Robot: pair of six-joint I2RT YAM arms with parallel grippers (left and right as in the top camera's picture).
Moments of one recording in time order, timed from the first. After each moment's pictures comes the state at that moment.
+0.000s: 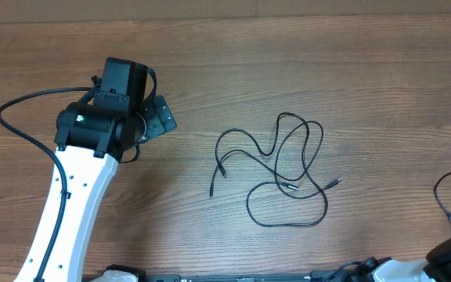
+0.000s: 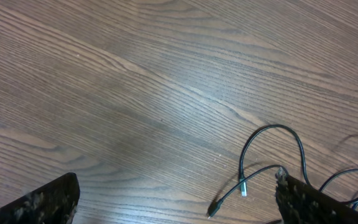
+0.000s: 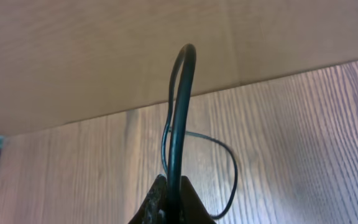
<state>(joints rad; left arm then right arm) -0.21 1.39 1.46 -1.21 -0.14 -0.65 -1.02 1.63 1.52 -0.71 0.19 0.71</state>
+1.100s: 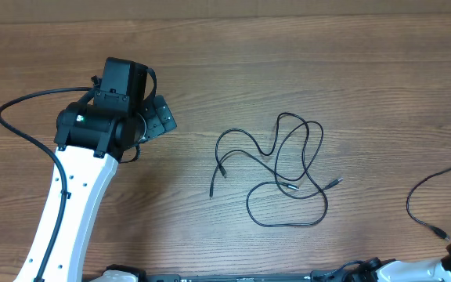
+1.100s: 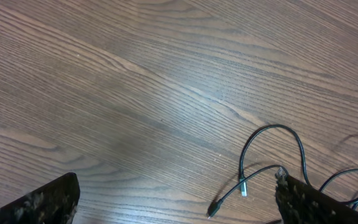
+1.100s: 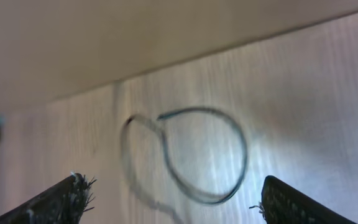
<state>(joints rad) -0.21 1.39 1.46 -1.21 -0.14 -0.65 -1.15 1.73 1.52 -0.73 -0.09 0.67</state>
